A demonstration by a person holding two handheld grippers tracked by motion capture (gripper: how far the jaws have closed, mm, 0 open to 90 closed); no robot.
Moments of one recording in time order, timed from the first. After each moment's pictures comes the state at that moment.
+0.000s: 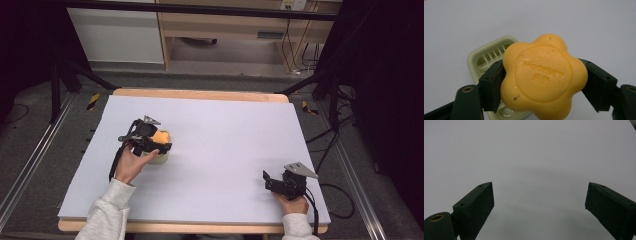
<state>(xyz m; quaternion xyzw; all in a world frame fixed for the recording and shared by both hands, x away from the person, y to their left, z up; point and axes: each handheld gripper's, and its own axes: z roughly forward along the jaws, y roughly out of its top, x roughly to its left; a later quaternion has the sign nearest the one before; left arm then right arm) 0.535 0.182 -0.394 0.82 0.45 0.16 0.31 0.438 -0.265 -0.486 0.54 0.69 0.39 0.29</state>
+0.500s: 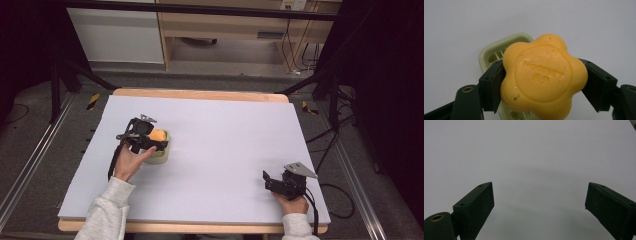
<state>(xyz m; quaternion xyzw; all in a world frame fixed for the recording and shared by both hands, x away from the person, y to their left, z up) 0.549 0.194 -0.404 0.81 0.48 0.16 0.30 0.438 -0.264 -0.486 0.54 0.69 0.39 0.29</state>
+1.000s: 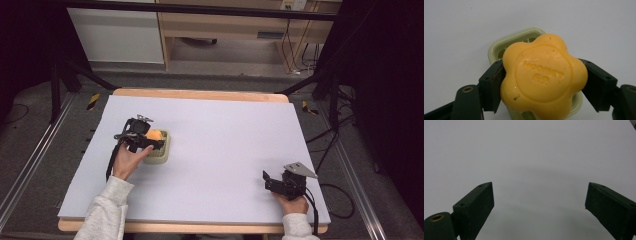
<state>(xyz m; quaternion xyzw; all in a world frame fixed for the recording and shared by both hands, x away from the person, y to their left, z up) 0.558 0.205 -0.415 0.80 0.49 0.16 0.29 0.438 -0.264 -0.486 0.54 0.69 0.39 0.29</state>
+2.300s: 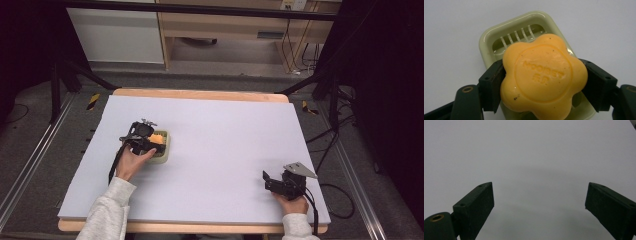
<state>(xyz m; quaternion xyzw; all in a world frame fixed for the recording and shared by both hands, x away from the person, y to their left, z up) 0.566 0.199 -0.438 0.82 0.49 0.15 0.26 0.438 -0.264 -0.486 0.54 0.69 0.39 0.29</state>
